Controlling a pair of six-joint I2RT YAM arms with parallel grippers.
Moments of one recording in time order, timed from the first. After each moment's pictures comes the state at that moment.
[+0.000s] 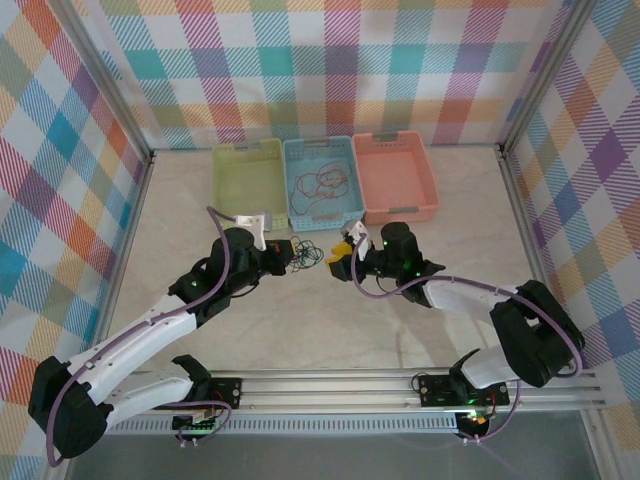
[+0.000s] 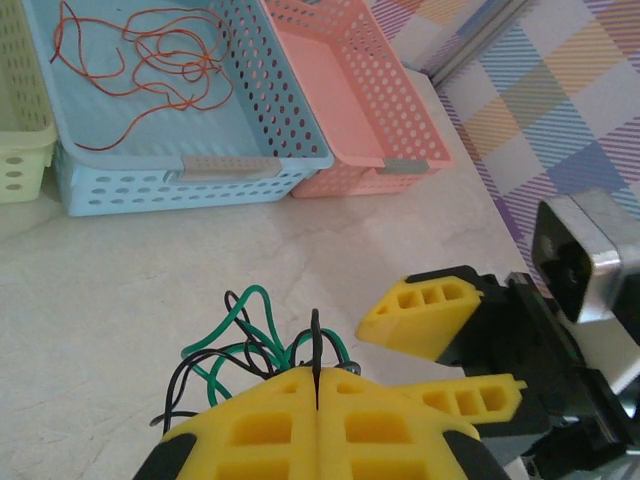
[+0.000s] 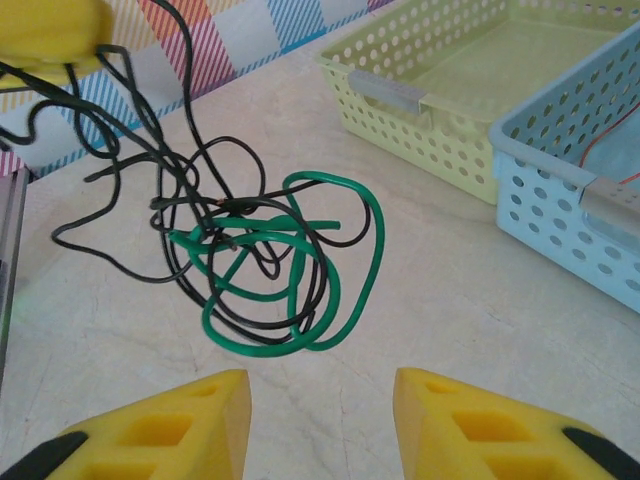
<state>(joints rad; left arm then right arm) -0.67 0.99 0.73 -0.16 0.02 -0.64 0.63 1.42 0.63 0.40 -0.53 0.05</state>
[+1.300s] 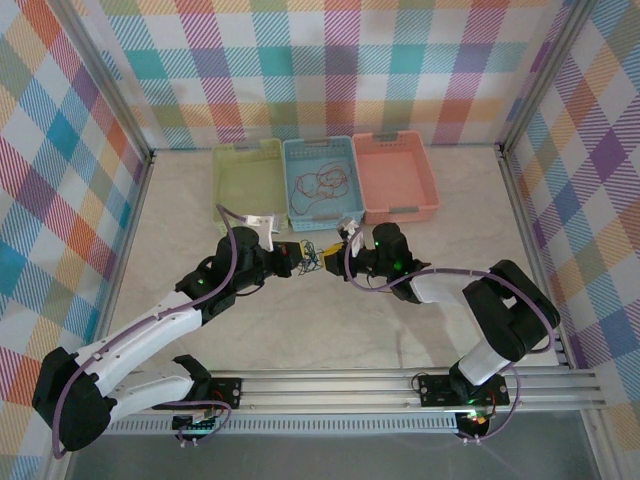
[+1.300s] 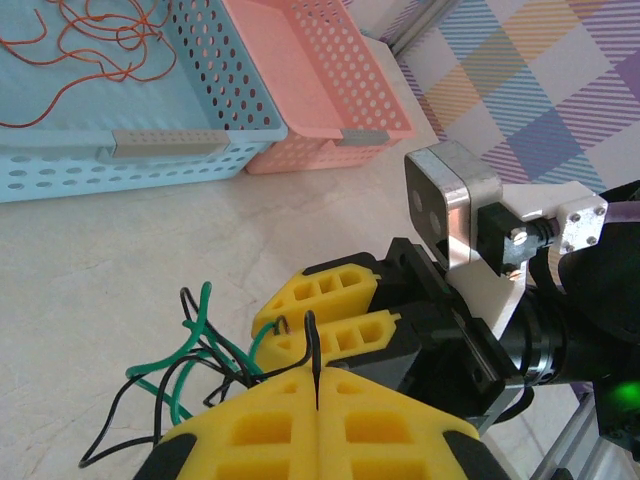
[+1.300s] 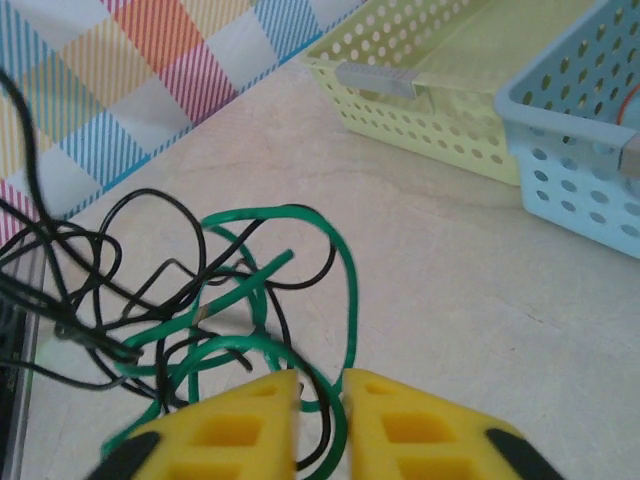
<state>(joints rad) -0.68 1.04 0.72 -0.10 0.12 -0.63 0.64 1.58 0.65 0.57 -0.53 0.22</state>
